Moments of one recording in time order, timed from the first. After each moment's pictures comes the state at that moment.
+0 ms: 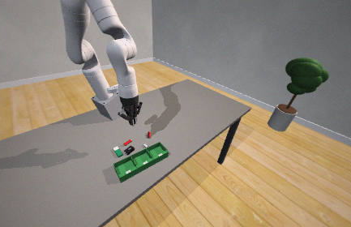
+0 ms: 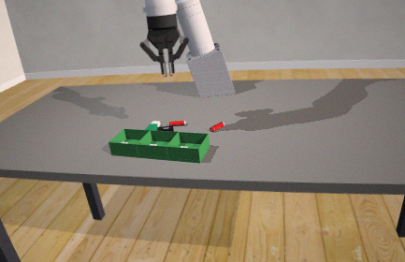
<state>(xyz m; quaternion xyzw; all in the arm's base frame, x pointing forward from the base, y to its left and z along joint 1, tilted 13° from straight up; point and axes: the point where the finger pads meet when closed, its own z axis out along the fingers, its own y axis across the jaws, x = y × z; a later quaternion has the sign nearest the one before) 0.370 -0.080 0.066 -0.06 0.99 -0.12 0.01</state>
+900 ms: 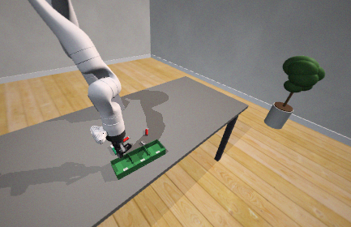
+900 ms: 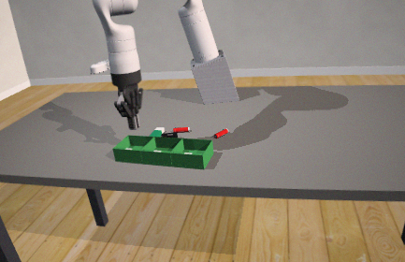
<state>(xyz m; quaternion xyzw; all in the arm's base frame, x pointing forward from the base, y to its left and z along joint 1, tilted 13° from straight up) 0.418 -0.214 -0.010 -0.62 0.78 -0.11 -0.07</state>
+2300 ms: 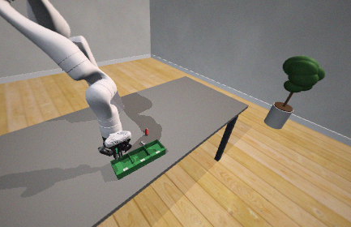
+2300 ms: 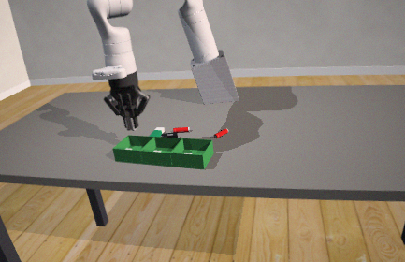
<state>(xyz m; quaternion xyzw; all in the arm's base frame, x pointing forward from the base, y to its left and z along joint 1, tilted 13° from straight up) 0.413 -0.223 -0.012 -0.98 0.14 -0.02 -0.12</state>
